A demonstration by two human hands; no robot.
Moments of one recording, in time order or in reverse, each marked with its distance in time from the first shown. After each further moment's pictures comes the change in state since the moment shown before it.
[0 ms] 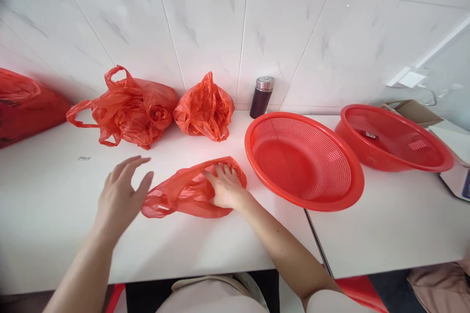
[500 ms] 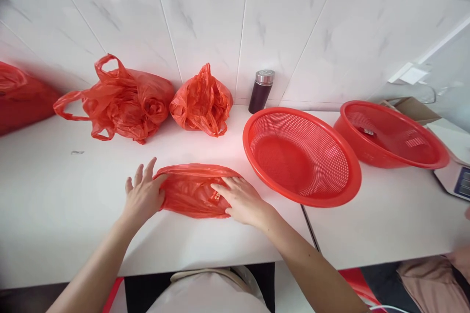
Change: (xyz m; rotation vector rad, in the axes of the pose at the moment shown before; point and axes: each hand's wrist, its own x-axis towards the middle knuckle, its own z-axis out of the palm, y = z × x) left_hand -0.004 -0.027 0.044 0.493 -0.288 0.147; right_hand -0.067 0.016 -0.016 0.054 -0.035 -0.084
